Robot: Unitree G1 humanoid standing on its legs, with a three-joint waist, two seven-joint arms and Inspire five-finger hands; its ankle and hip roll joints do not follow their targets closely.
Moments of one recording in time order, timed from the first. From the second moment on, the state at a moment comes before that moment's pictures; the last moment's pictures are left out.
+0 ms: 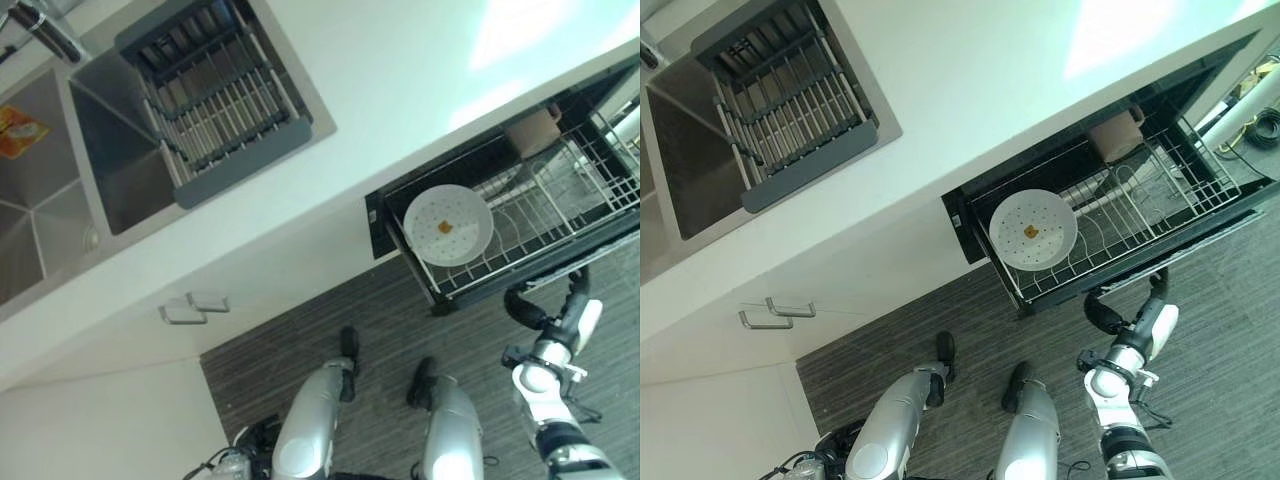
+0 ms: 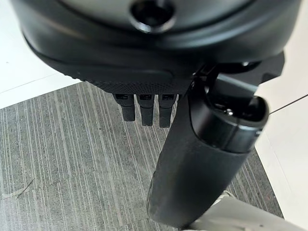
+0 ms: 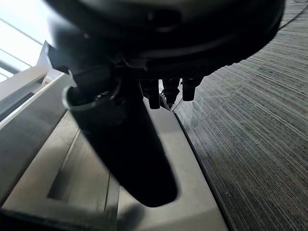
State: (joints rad) left arm -0.05 0.21 -0.23 1.07 -0.47 0.06 0.03; right arm -0.29 -0.48 0.05 0.88 0.17 -0.49 -0.68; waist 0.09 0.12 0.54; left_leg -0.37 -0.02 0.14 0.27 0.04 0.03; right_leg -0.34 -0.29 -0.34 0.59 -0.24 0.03
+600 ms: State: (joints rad) left arm -0.01 0.22 -0.18 1.09 -0.45 0.03 -0.08; right arm -0.70 -0.68 0.18 1.00 0.17 -0.30 -0.67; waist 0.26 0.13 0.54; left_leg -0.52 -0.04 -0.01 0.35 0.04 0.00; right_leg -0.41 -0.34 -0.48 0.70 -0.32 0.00
